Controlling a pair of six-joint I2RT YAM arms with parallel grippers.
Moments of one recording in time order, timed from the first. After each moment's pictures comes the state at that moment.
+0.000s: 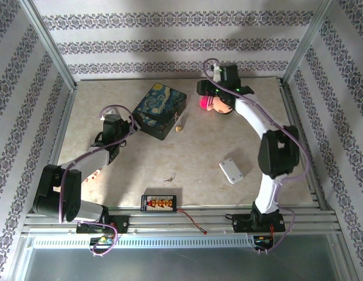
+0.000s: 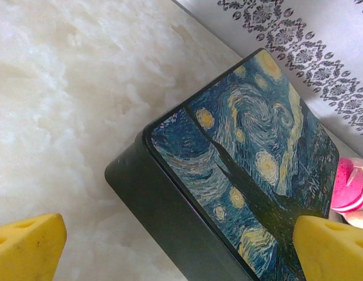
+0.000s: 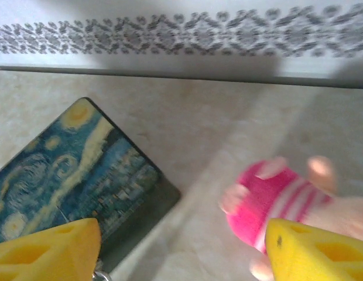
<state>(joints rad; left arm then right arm) -0.19 1.42 0.68 0.23 0.02 -0.75 0.30 2.03 1.79 -0.39 -0.20 0.22</state>
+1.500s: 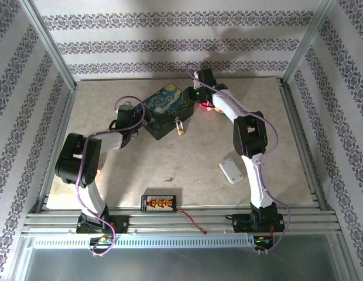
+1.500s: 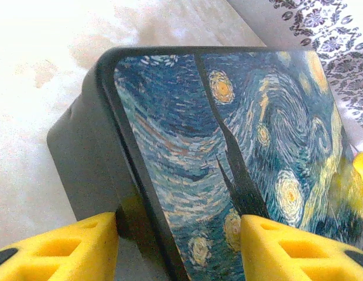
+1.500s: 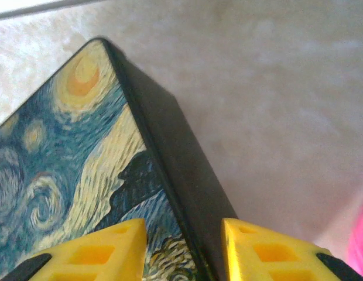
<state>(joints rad) -0.20 1.79 0.92 0.31 0.17 -0.84 0.34 2.36 2.02 -0.48 -0.29 0.38</state>
